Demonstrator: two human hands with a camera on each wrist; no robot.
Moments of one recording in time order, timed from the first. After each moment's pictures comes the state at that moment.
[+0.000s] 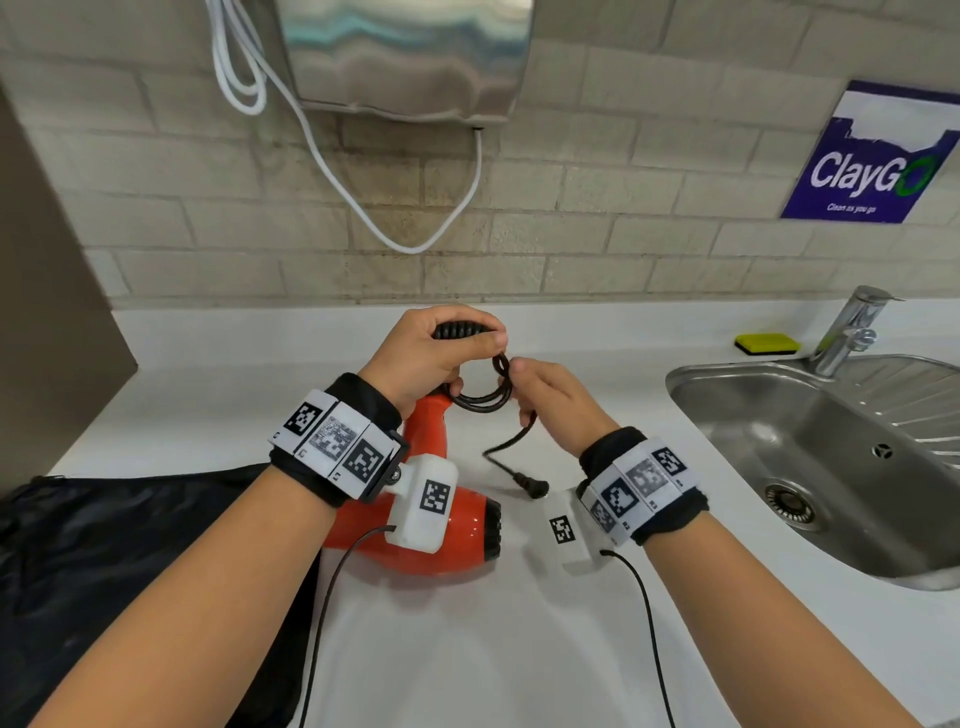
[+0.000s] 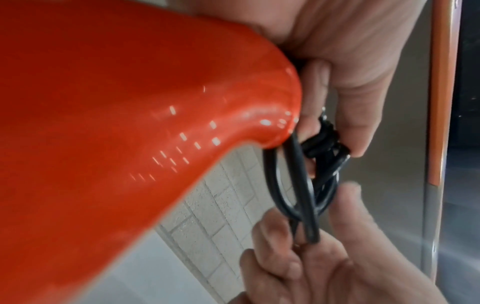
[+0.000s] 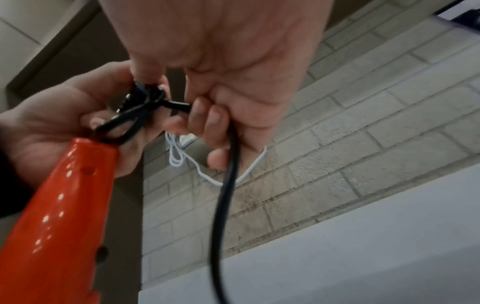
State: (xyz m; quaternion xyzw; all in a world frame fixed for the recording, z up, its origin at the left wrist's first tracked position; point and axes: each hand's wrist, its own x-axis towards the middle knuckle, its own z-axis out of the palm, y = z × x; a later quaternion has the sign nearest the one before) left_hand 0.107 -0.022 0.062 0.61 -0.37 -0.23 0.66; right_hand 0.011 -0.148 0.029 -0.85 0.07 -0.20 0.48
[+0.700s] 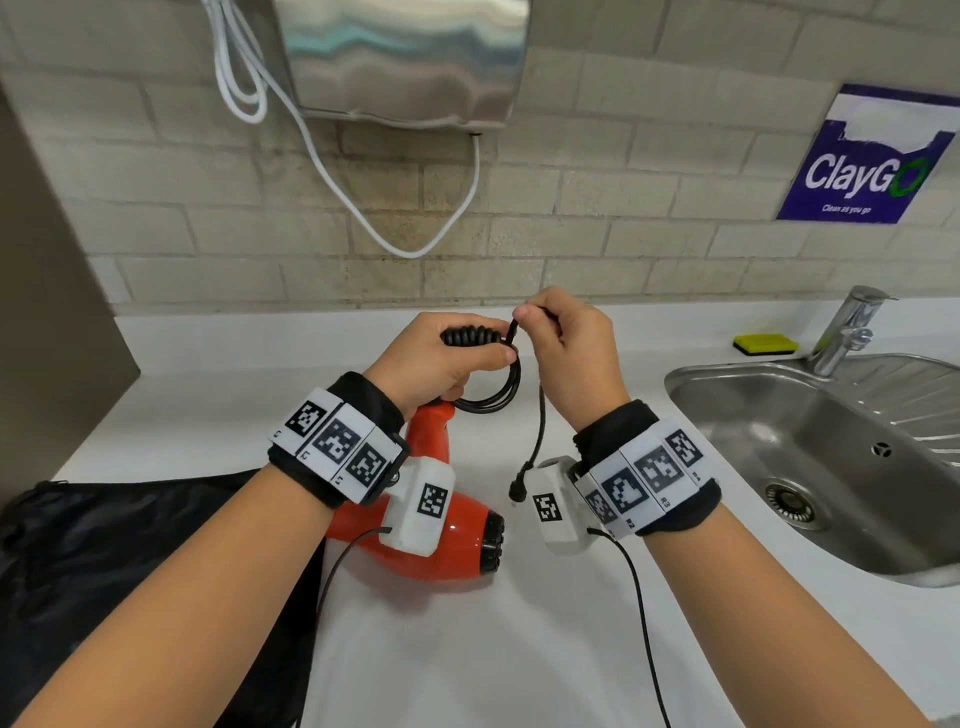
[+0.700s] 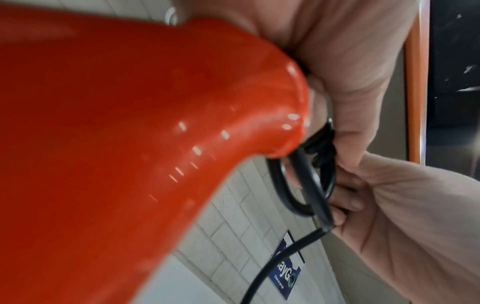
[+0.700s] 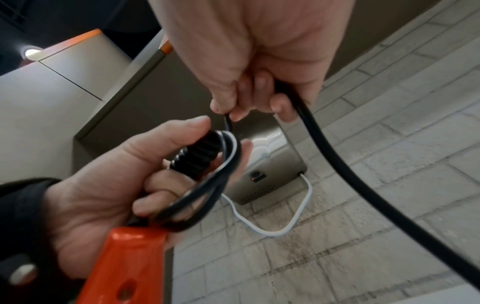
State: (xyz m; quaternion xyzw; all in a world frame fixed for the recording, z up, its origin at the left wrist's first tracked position) left_hand 0.106 -0.023 0.066 0.64 -0.38 -0.26 0.61; right_hand 0.015 -0.135 0.069 -0.82 0.10 -0.43 0.36
